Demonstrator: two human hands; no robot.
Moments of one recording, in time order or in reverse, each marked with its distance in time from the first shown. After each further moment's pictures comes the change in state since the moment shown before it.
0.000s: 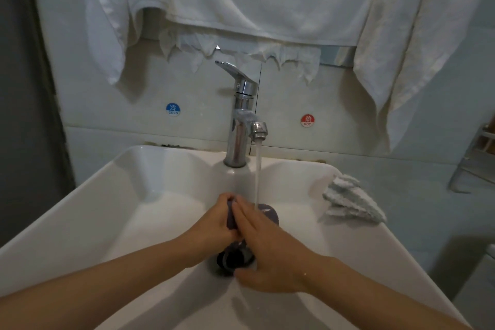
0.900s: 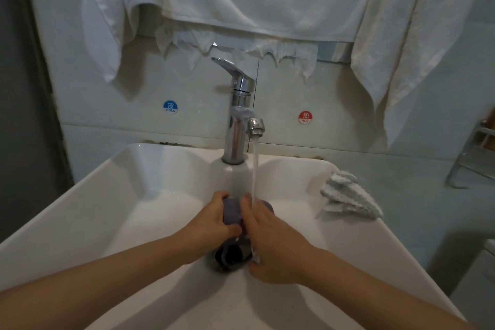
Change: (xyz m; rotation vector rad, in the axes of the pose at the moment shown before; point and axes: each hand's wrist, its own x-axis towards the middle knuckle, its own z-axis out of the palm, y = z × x) left_hand -0.001 0.001 0.001 0.001 0.048 -0.091; right_hand 0.001 0.001 -0.004 -0.025 -0.050 0.163
